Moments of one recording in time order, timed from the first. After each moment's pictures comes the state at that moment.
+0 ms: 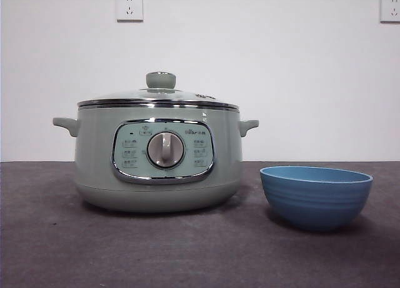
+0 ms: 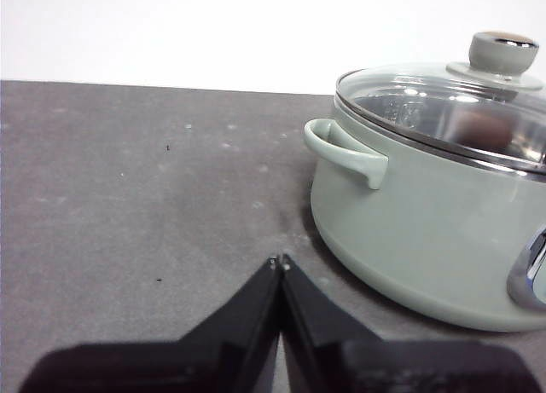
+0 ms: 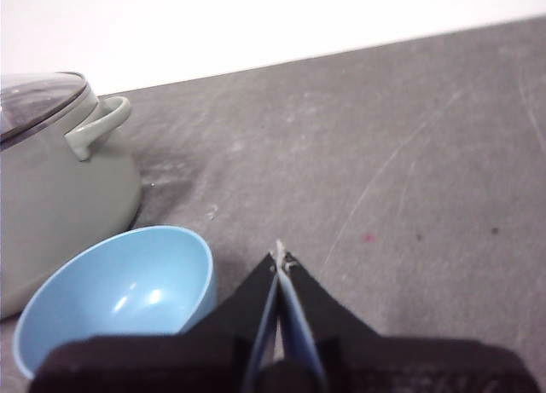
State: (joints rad) left arm 0.06 0.00 0.03 -0.14 0.24 -0.10; right arm 0.11 0.00 0.03 -0.19 -0.08 0.19
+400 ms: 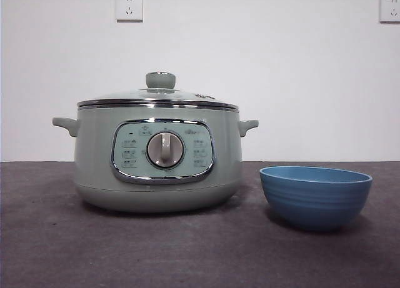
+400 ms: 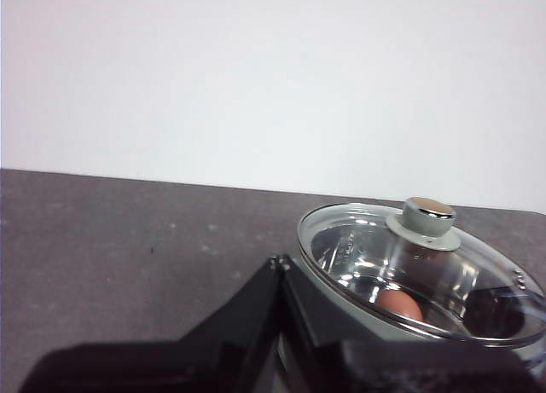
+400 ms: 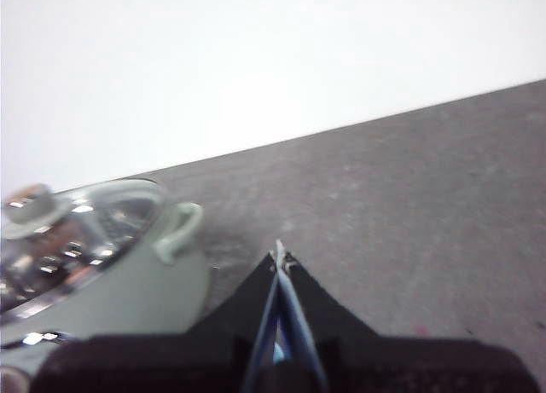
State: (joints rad) left arm 0.06 0.02 0.31 -0.26 0.24 -0.21; right arm 0.11 0.13 0.28 -0.20 -0.13 0.26
